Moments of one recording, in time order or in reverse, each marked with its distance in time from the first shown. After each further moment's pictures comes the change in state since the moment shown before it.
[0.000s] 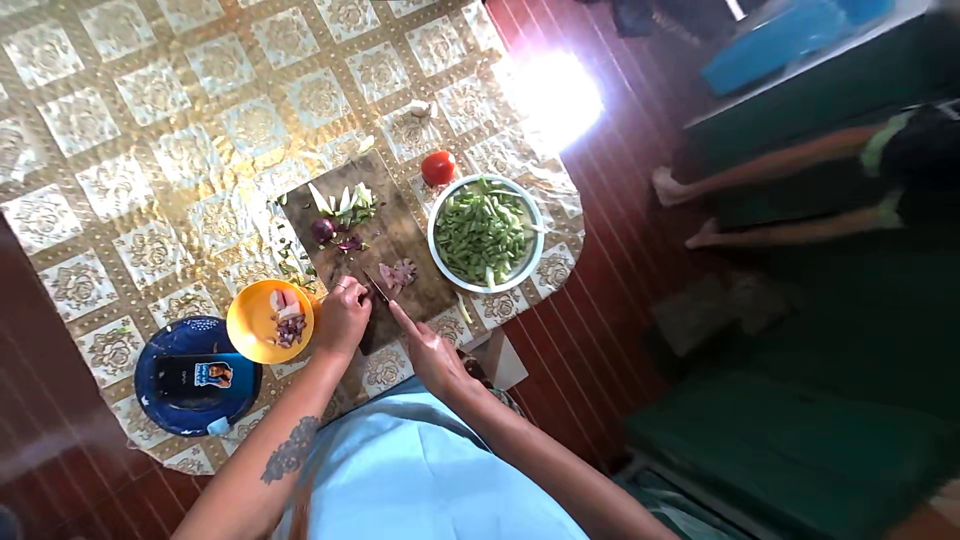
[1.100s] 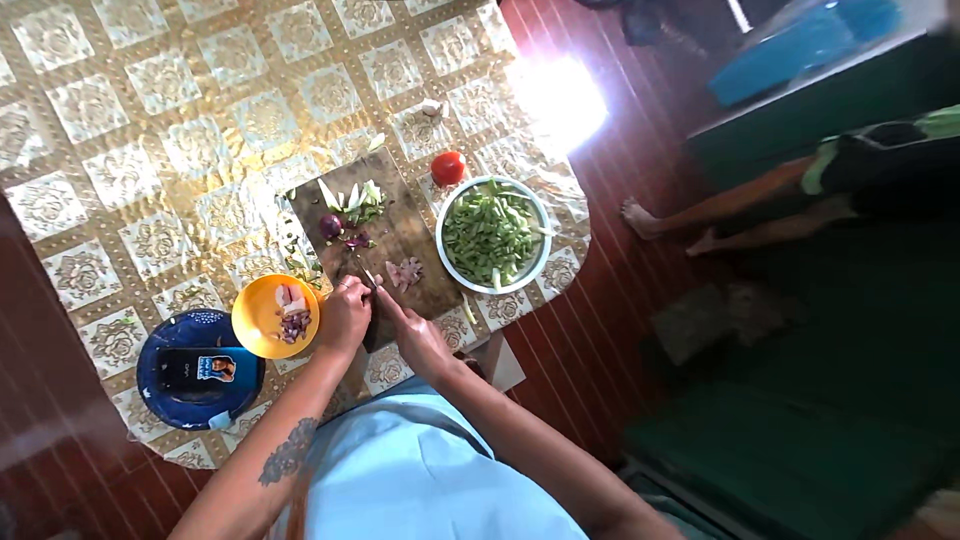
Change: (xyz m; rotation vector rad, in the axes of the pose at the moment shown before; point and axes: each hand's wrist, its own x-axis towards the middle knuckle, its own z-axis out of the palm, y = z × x) left_hand -0.002 -0.003 -0.004 -0.010 -0.008 -0.007; right_hand 0.023 -0.014 0.002 0.003 -0.023 -0.048
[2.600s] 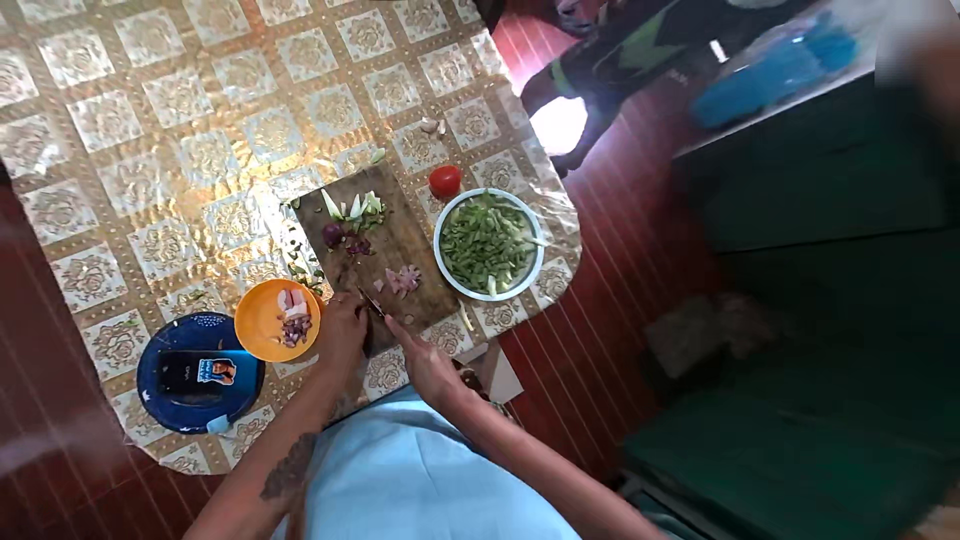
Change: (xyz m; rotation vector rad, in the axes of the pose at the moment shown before) left_hand -0.014 -0.001 -0.009 -0.007 -0.105 -0.133; right_hand -0.028 0.003 0.006 -0.022 -0.041 0.025
